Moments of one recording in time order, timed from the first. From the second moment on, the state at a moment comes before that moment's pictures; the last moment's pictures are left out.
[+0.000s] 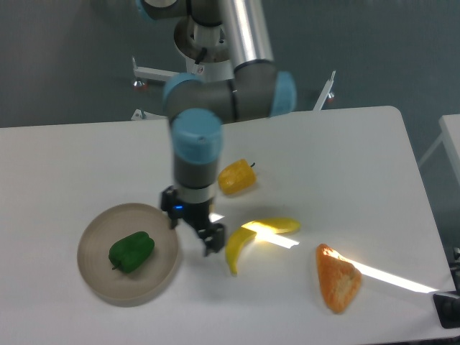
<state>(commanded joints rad) 2.15 -2.07 -1.30 -1.12 1.52 1.06</state>
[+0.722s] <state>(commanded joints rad) 2.22 -2.10 -1.24 -1.12 1.58 1.21</state>
